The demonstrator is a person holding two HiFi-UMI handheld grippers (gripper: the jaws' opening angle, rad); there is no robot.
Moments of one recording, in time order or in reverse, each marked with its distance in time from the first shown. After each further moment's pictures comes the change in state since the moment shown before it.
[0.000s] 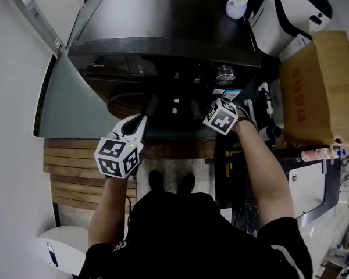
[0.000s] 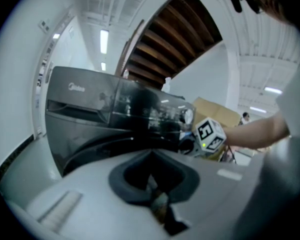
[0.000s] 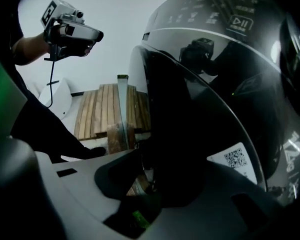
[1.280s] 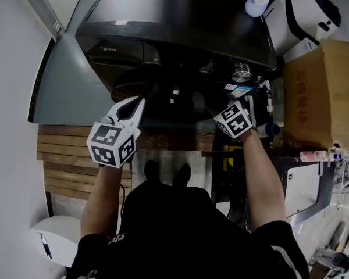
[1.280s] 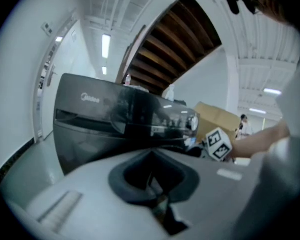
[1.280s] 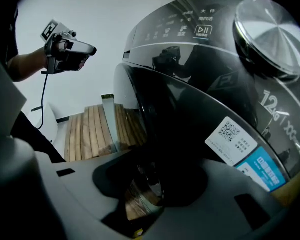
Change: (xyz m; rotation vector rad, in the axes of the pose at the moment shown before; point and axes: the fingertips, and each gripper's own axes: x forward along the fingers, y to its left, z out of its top) left arm -0.015 0.038 0.021 0.006 -0.051 0.004; right arm -0.002 -0.003 0.008 0.243 -0.187 -0.104
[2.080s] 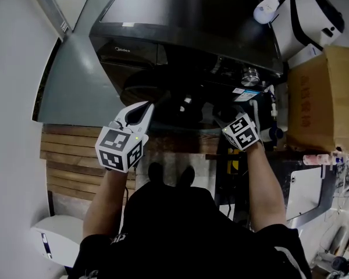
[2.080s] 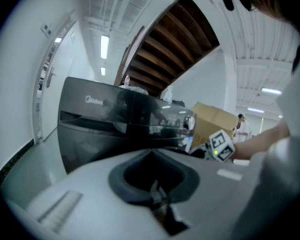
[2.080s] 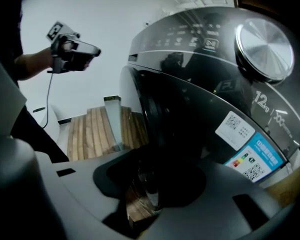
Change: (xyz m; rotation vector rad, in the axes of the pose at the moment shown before) left arm -0.016 0.000 -0.003 0.011 -0.002 -0.021; right arm -0.014 0.026 -0.007 0.021 -0.034 -0.009
